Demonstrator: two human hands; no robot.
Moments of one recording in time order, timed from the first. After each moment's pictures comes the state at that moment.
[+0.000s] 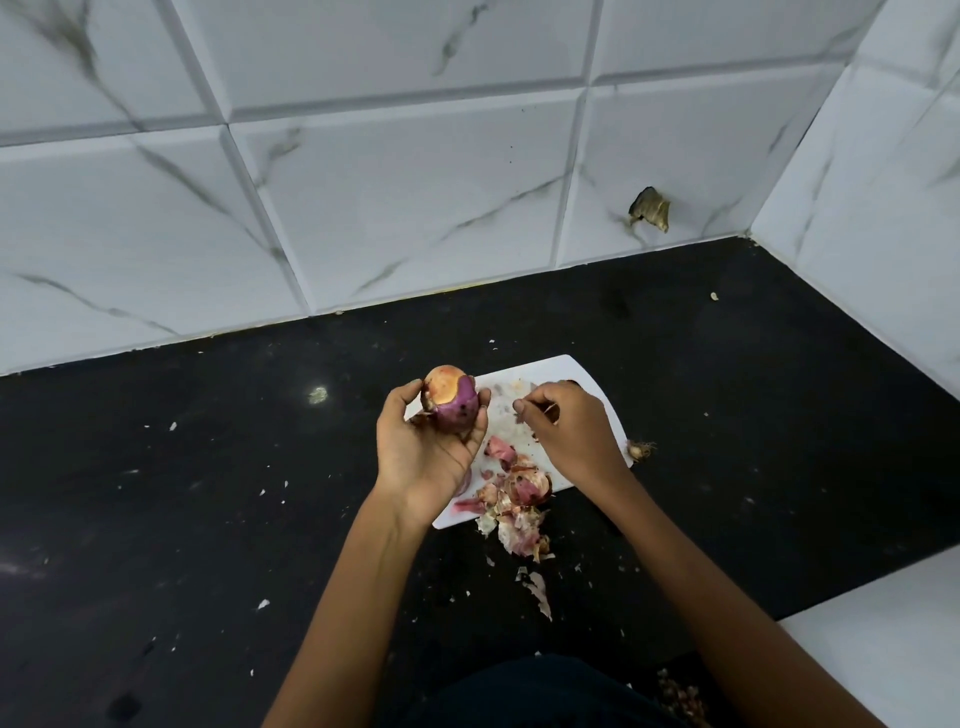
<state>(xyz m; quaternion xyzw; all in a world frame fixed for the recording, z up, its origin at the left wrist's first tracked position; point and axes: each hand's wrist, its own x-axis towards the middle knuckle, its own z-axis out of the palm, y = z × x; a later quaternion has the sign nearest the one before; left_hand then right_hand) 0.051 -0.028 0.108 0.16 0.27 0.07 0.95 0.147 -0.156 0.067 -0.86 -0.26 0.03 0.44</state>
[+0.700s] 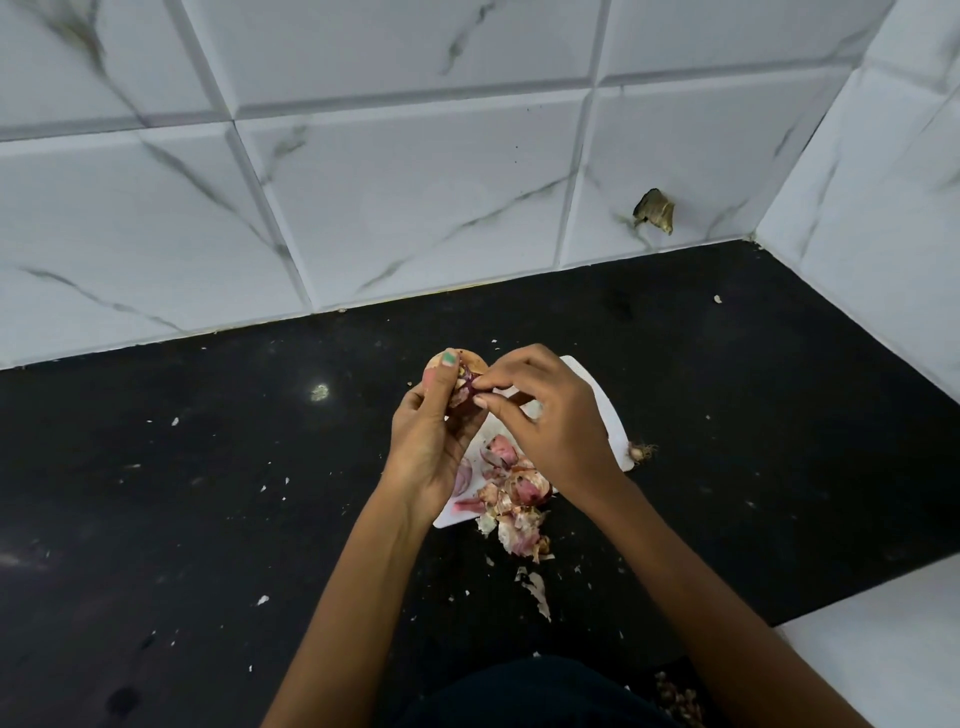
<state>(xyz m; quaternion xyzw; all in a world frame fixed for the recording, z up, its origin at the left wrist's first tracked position) 0.057 -0.035 0.112 0.37 0.30 0.16 0.87 0.124 -0.142 0.106 -0.74 -0.43 -0.12 0.50</state>
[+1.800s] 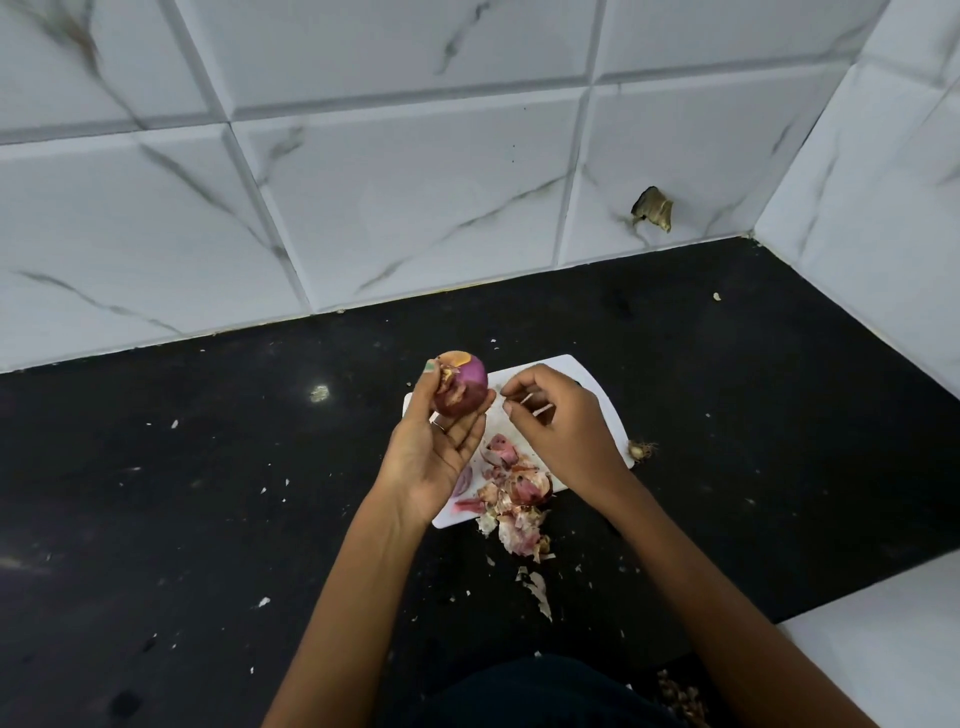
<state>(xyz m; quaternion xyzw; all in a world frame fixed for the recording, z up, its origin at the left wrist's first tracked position) 0.055 -0.027 0.105 0.30 0.33 0.07 0.89 0.133 -0.154 0.088 -0.79 -0.33 0.02 0.51</state>
